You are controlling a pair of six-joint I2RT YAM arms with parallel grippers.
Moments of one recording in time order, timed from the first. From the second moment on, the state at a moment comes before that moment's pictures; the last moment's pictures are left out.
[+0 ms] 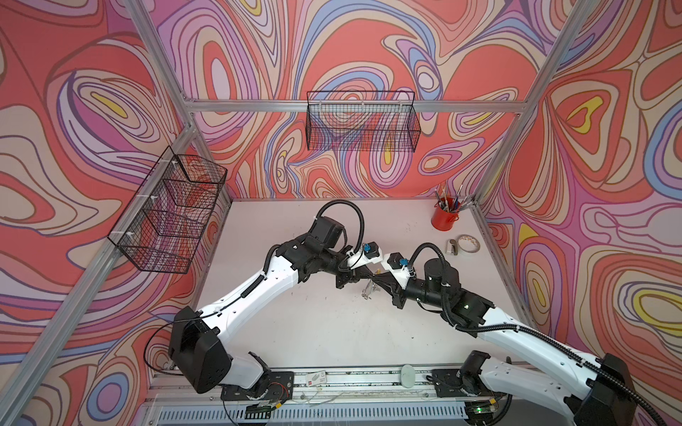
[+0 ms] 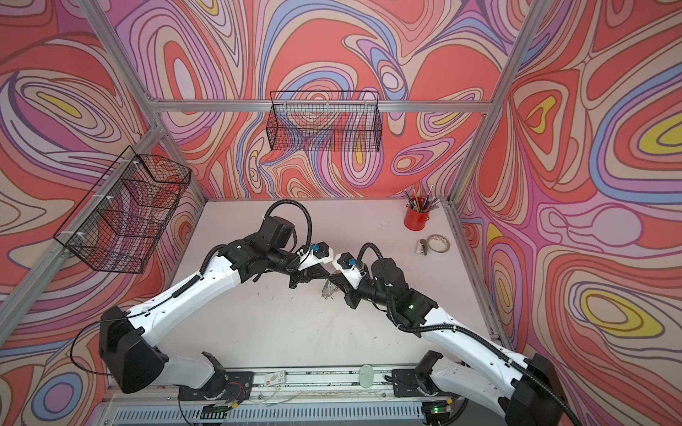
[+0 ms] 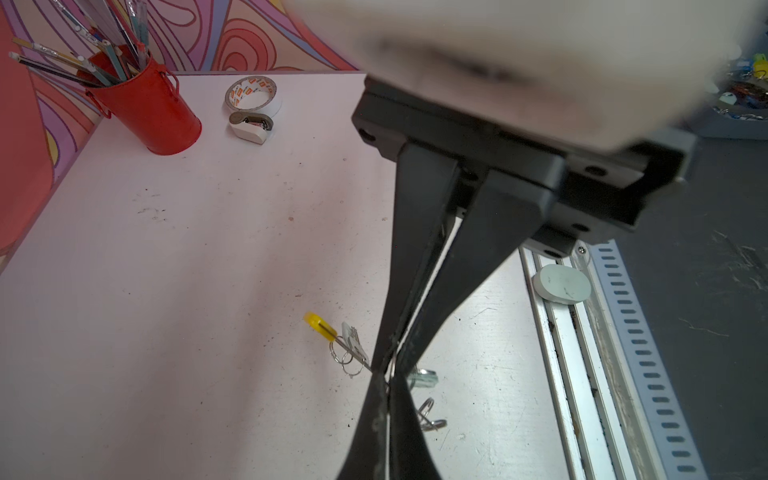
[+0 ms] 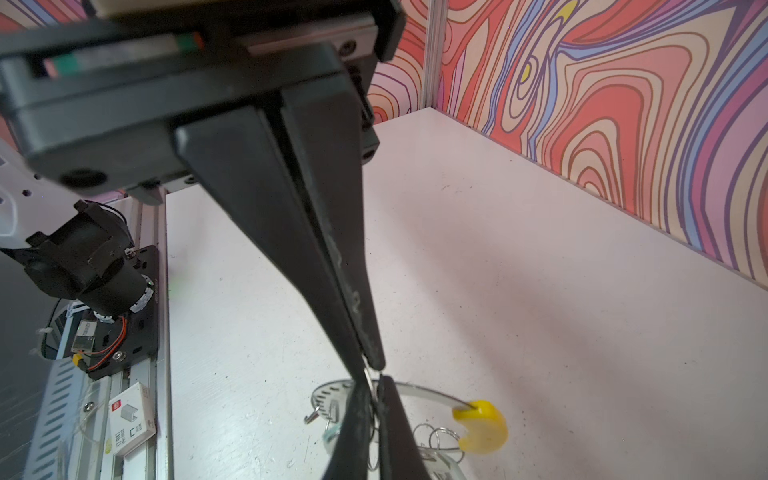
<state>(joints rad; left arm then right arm) -0.67 1.43 1.27 -0.64 0.66 0.57 0.72 0.98 0.66 -0.02 -0.33 -0.08</state>
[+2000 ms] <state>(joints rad) -0.68 1.34 0.48 1.11 0.48 -0.27 0.44 1.19 0.84 0.22 -0.89 0.40</state>
